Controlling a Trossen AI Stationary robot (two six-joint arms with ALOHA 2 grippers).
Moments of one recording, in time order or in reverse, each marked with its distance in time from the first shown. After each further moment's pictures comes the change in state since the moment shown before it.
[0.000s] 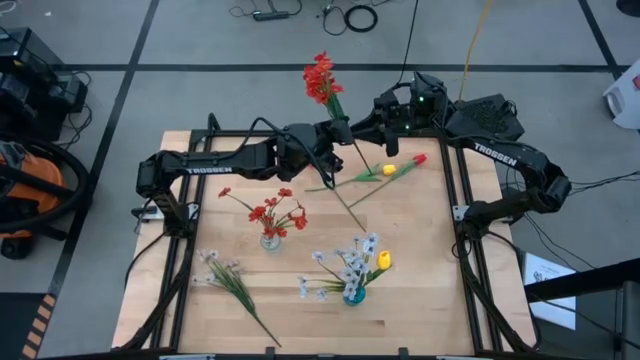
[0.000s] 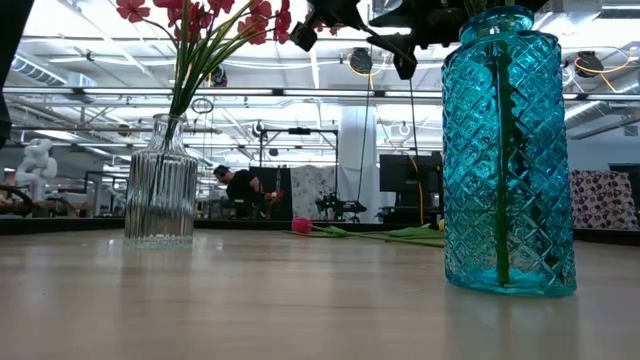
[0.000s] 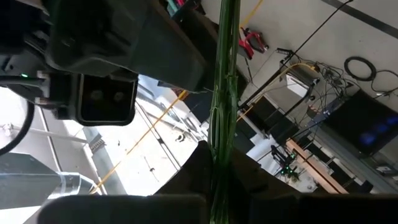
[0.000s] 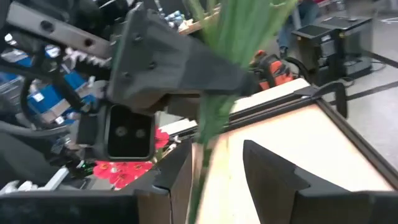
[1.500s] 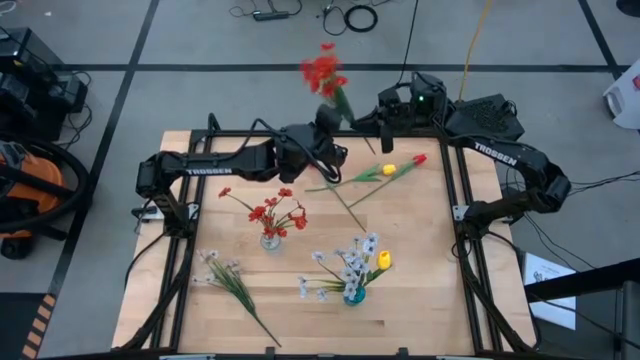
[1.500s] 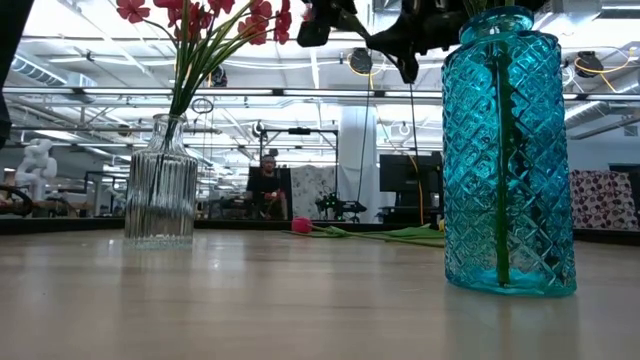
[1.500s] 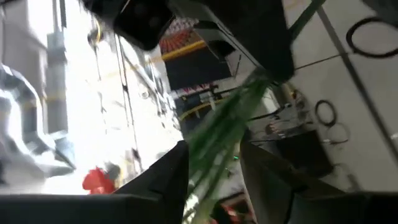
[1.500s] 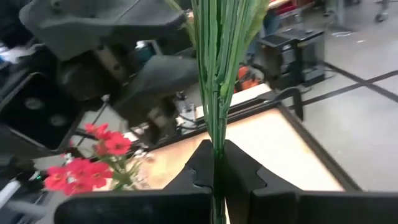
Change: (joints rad) left arm -0.017 0.000 0.000 0.068 -0.127 -0.463; right arm -0.016 -0.003 0.000 -0.016 0.128 -0.051
